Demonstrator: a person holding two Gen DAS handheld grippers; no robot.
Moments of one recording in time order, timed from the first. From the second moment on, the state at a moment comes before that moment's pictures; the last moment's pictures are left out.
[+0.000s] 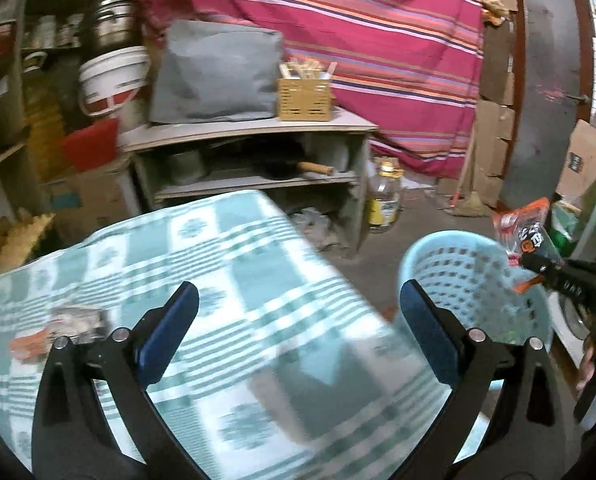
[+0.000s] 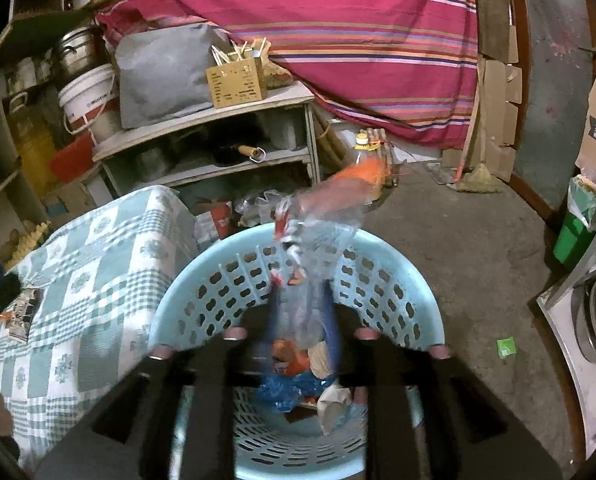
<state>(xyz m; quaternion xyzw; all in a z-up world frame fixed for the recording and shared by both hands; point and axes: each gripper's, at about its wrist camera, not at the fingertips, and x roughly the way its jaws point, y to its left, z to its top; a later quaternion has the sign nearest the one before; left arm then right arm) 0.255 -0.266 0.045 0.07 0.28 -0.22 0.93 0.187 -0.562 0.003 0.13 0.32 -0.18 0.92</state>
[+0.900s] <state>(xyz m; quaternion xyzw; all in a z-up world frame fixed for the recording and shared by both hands) 0.333 0.023 -0.008 0.01 0.34 0.02 0.94 0.262 -0.395 0.002 0.03 0.32 -0.16 0.94</state>
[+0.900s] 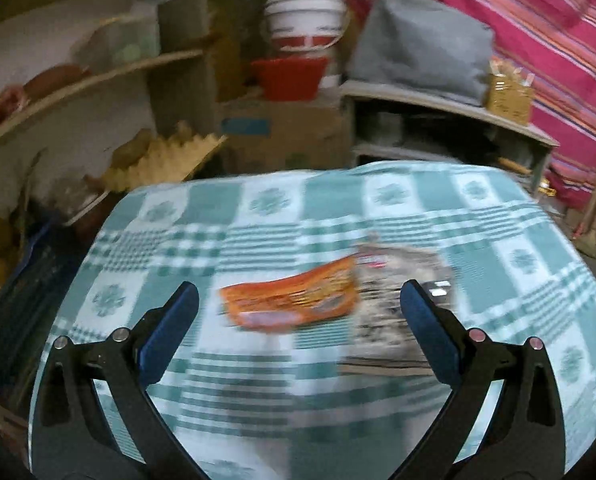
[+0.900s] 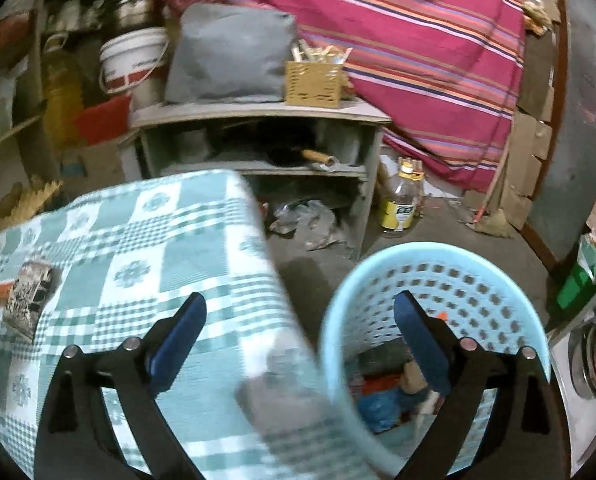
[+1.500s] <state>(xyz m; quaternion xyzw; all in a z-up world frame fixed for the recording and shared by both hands) 0.391 0.072 -0.058 -0.05 0.43 0.01 0.90 0.318 -0.301 -0.031 0.06 0.36 -0.08 0.93</state>
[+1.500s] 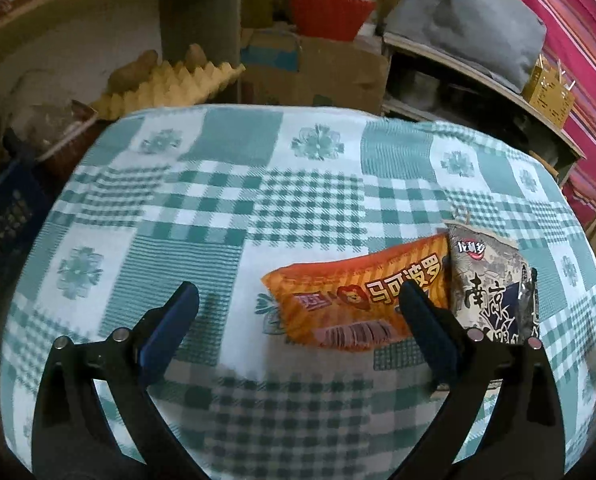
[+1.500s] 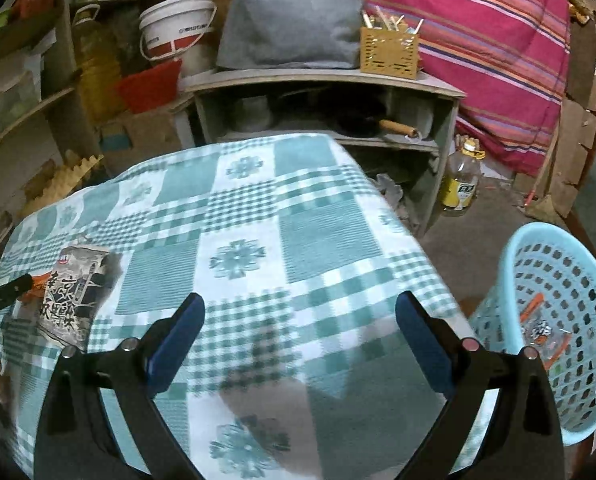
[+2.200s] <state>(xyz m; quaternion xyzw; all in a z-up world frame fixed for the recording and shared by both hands) 0.371 0.065 -0.043 -0.04 0.41 -0.04 0.91 0.329 -0.215 -0.040 0.00 0.38 -0.02 0.93</state>
